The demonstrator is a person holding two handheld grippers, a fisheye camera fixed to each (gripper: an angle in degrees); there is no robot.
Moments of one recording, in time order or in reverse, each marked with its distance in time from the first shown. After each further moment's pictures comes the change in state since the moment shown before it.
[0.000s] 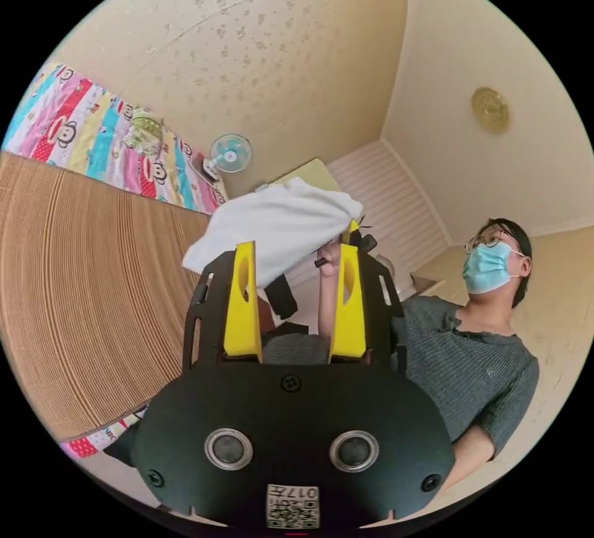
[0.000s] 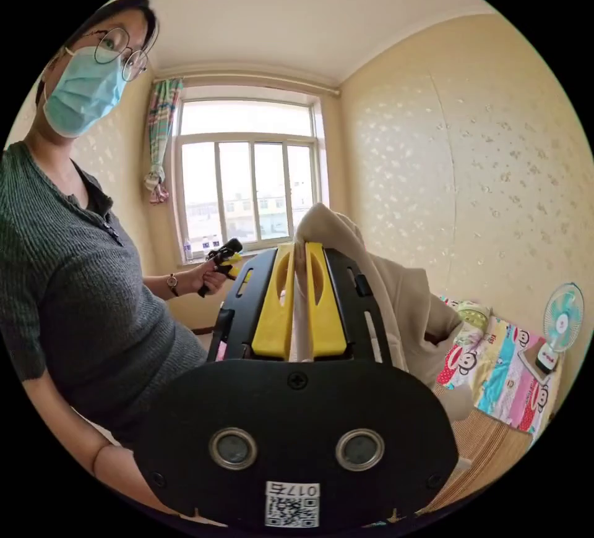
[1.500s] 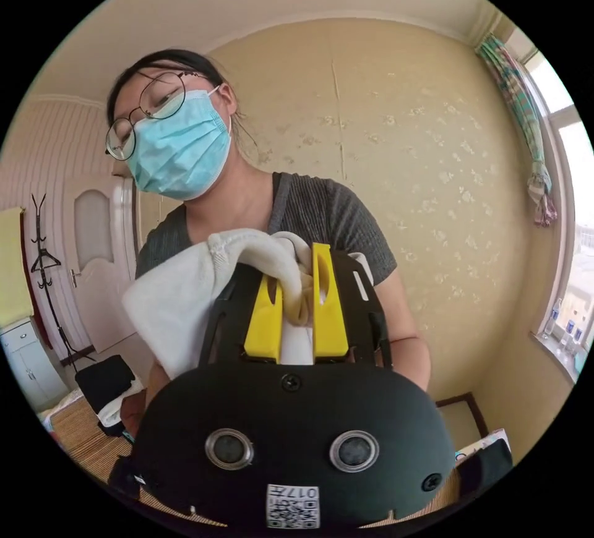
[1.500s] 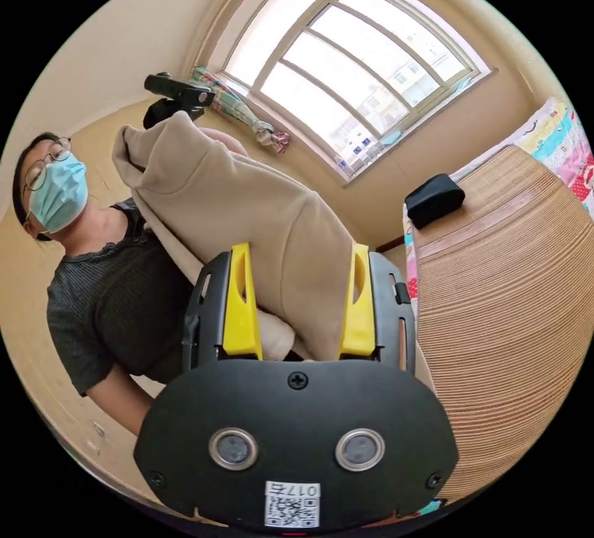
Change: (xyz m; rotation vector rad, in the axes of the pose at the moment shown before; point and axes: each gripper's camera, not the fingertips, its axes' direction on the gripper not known) left arm 0.131 0.280 0.283 -0.762 1.225 0.960; right arm 0.153 0.141 0.248 -0.456 -1.116 0.441
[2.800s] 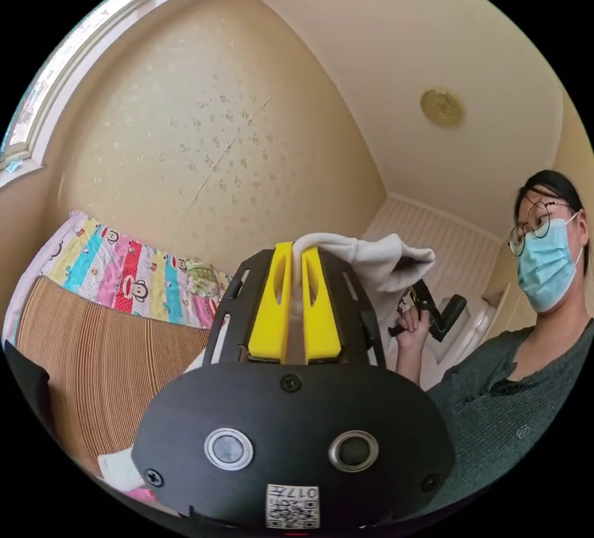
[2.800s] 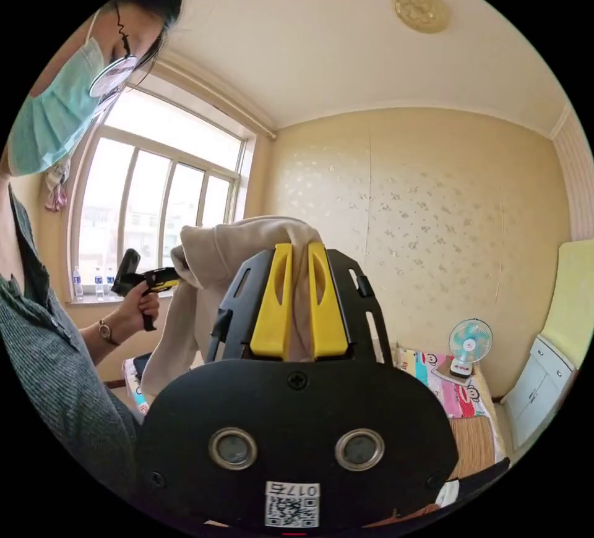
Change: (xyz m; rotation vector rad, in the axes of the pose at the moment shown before) left arm 0.077 -0.002 -0.001 0.723 -2.016 -0.483; right arm -0.292 -0.020 0.138 0.753 1.683 -0.484
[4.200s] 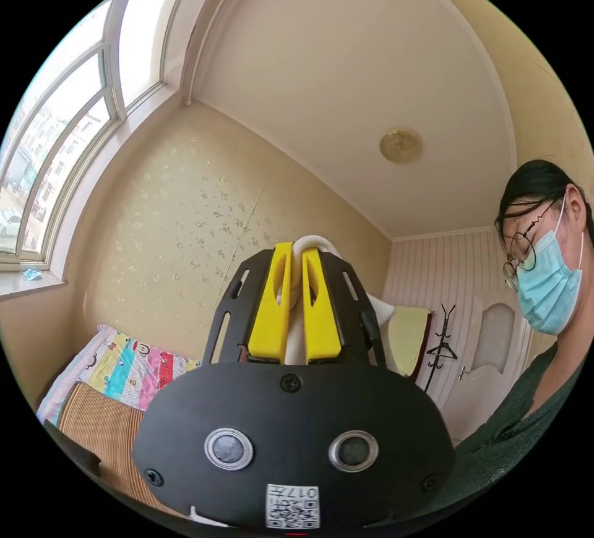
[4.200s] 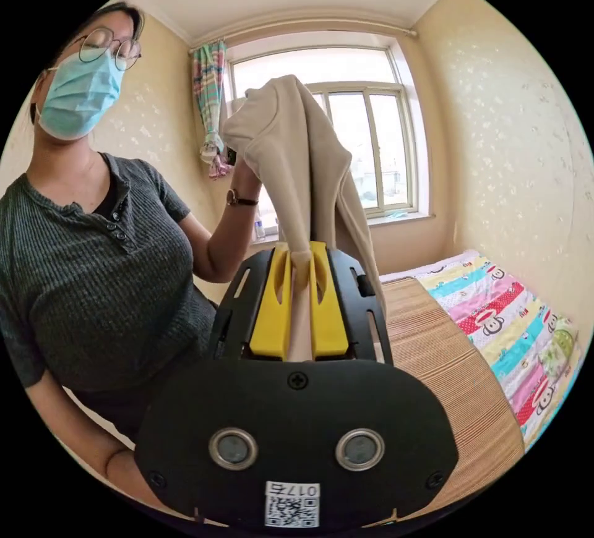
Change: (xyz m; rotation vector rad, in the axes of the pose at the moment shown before) left arm 0.206 -0.285 -0.113 0.240 -0.079 0.316; right arm -0.048 0.073 0.110 -0.341 -0.874 0.115
